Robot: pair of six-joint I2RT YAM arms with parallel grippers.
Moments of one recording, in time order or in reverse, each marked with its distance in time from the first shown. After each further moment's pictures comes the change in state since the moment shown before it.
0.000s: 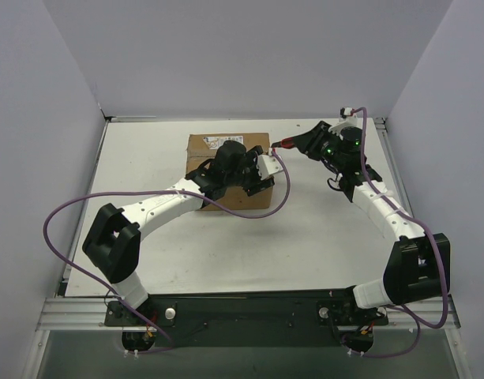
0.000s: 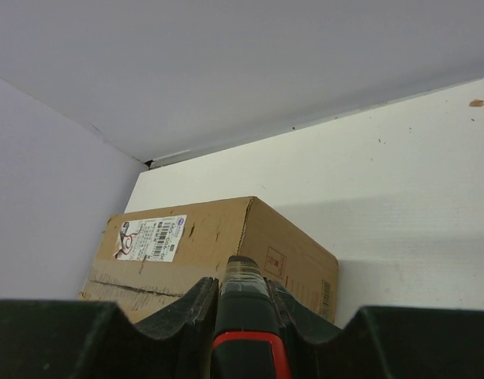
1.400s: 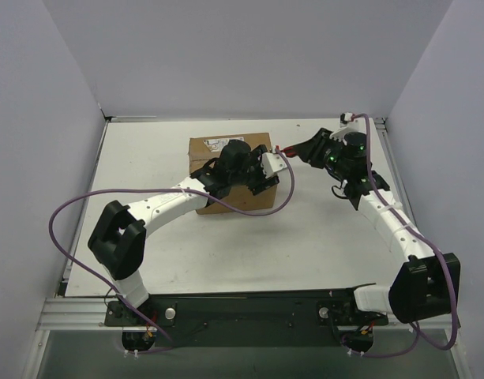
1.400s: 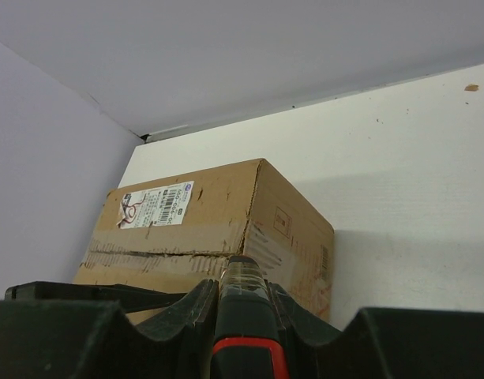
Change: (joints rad) left arm -0.008 0.041 0.035 0.026 -0.005 -0.045; right arm 0.012 -0.114 -0.028 -0.147 -0.019 -0.073
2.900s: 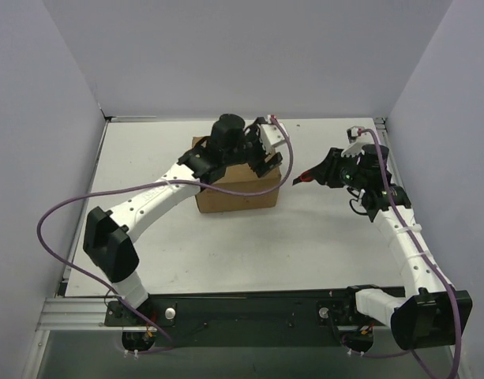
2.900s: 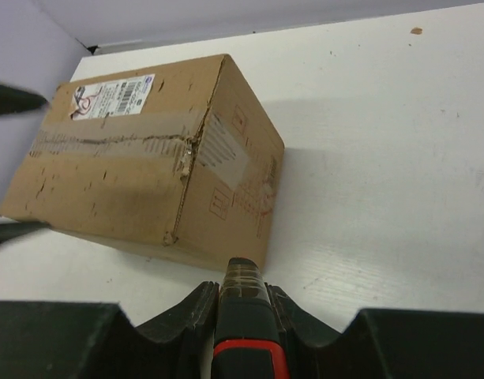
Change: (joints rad) left arm 0.011 -0.017 0.238 -0.163 0.088 -0.106; right arm -0.107 -0.178 -0.031 -0.340 -0.091 -0.263
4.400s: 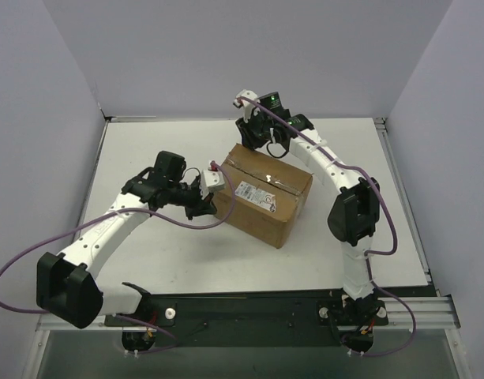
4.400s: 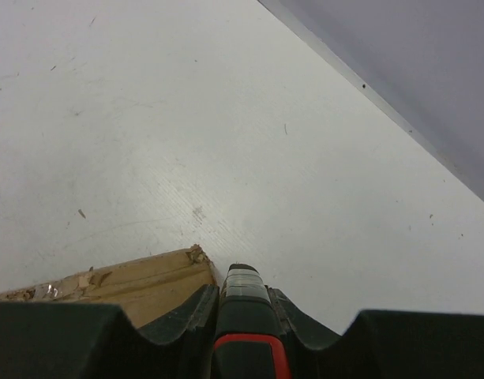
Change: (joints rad) left arm 0.307 -0.396 -0.507 -0.421 0.418 0.186; right arm 0.422 0.946 1.051 -0.312 0.214 -0.554
